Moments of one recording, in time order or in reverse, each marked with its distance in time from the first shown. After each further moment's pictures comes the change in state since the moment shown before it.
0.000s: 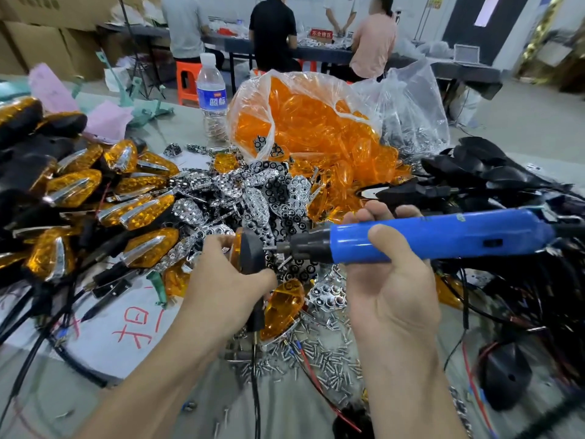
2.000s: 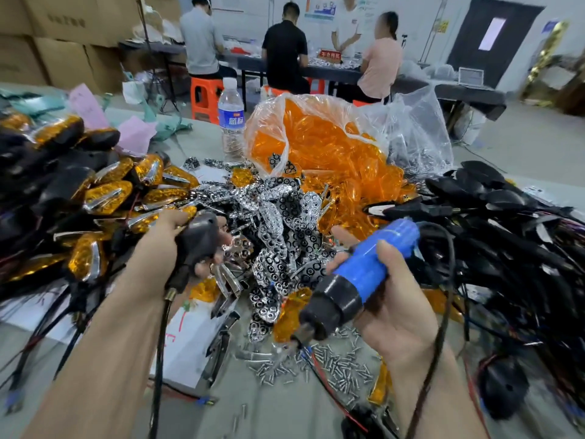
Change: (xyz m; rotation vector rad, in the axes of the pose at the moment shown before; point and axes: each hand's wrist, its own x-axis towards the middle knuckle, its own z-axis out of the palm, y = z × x) left_hand 0.050 0.018 -0.078 -0.740 -0.104 -0.311; right_hand 0.002 -0.013 -0.022 -0.115 -0.164 0.545
